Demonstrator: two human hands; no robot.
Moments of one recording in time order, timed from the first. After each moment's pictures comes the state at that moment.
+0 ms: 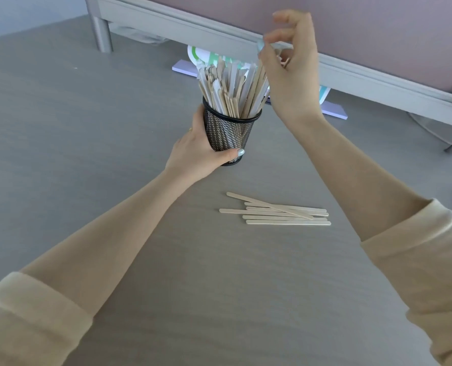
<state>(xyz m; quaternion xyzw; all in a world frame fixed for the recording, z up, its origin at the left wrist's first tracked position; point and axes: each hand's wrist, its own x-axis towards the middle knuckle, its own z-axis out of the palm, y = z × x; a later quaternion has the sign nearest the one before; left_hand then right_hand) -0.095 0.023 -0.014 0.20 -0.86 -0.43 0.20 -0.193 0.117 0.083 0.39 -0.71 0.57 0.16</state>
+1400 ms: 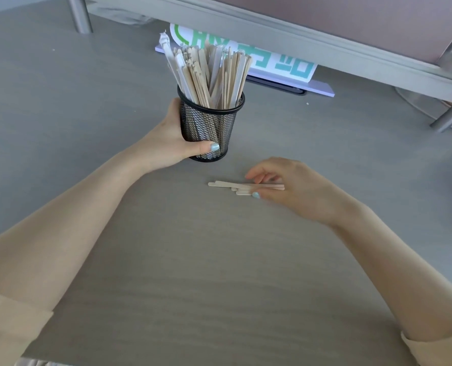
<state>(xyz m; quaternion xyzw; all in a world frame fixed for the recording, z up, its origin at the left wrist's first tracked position) -0.066 0.012 -0.018 0.08 -0.86 -0.49 0.13 -0.131 0.246 0.004 0.46 -0.84 0.24 -0.14</state>
